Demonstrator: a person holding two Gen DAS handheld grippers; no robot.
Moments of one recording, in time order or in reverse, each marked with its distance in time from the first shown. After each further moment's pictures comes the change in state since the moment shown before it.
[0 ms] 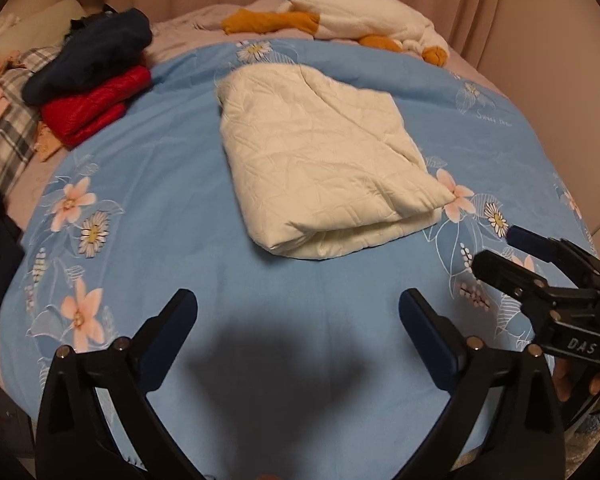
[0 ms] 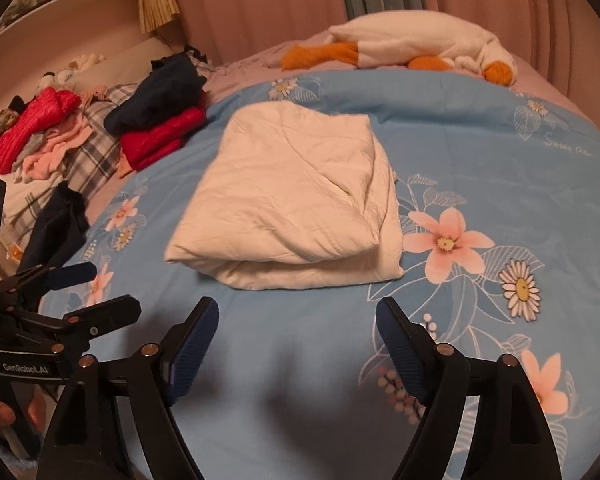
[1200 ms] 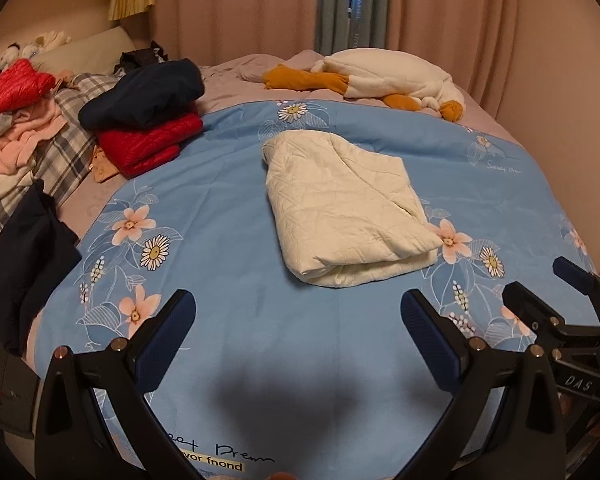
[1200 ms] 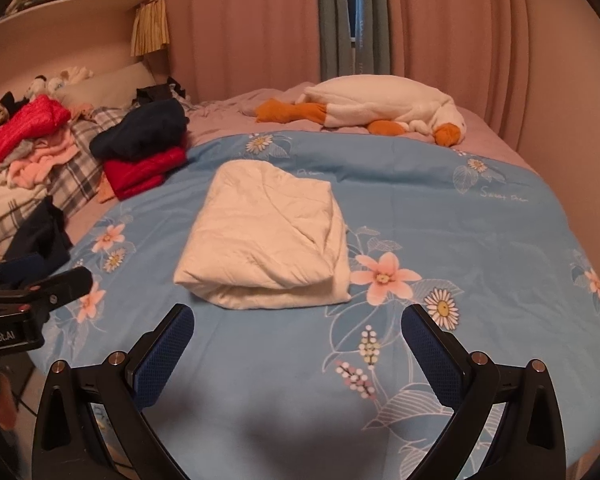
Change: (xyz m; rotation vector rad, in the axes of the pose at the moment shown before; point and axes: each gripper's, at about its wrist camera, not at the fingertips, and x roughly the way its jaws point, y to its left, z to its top) left arm -0.080 -0.010 -0.010 -0.051 -0.165 0.100; right arm -0.065 0.034 -0.013 -0.013 -0.154 -0.200
